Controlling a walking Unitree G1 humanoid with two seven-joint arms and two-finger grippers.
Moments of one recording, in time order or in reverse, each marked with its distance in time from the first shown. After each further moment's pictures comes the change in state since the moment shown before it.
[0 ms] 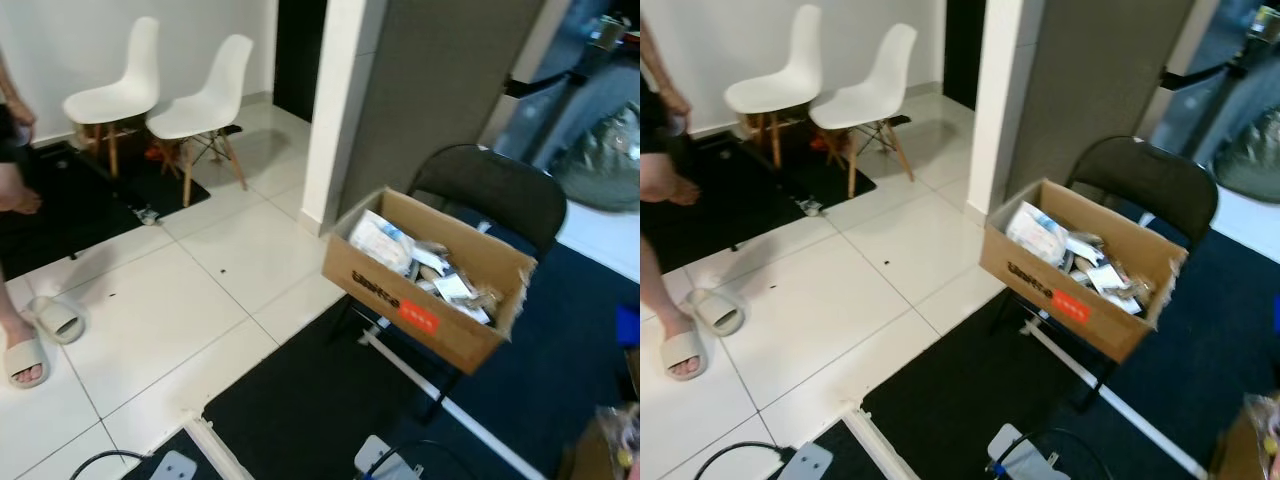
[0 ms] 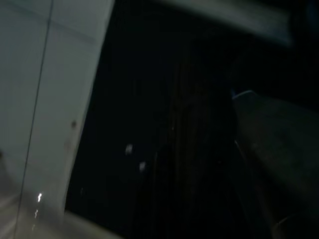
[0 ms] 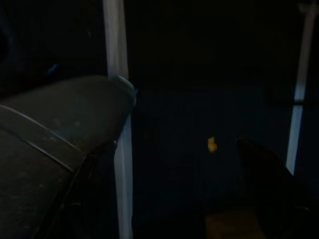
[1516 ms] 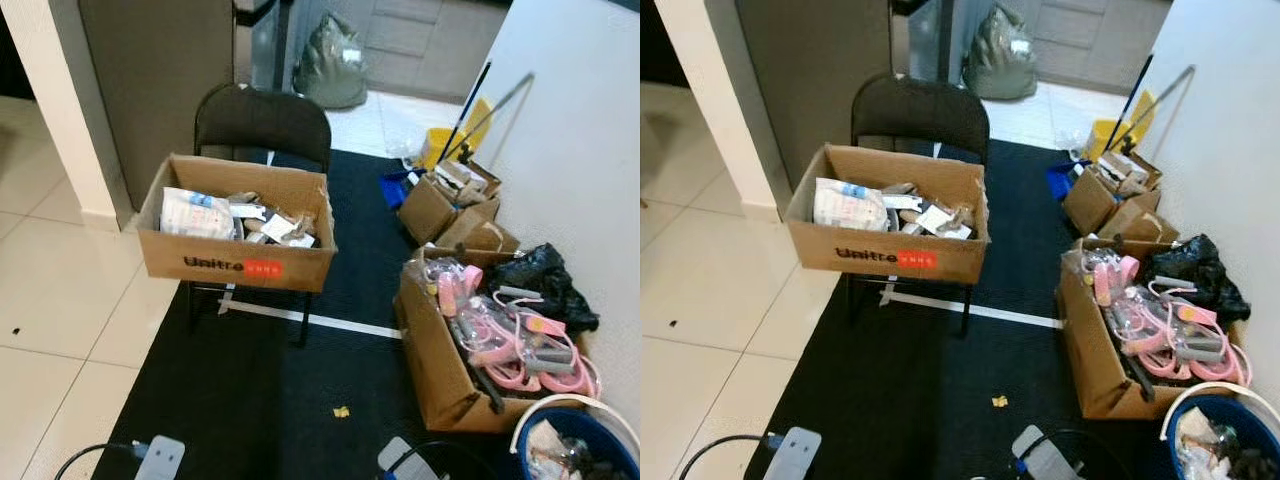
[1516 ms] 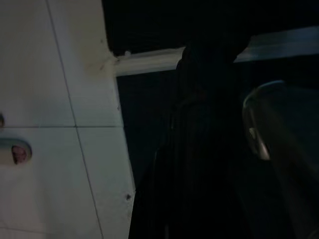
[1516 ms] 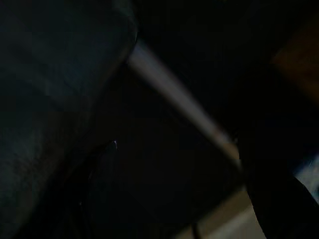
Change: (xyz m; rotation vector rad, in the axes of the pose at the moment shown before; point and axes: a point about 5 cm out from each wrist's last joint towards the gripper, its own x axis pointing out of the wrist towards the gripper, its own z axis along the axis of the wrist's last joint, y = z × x) left arm -0.001 0.008 -0.011 -0.154 0.015 0.122; right arm -0.002 -0.005 -0.007 0.084 -0.003 -0.029
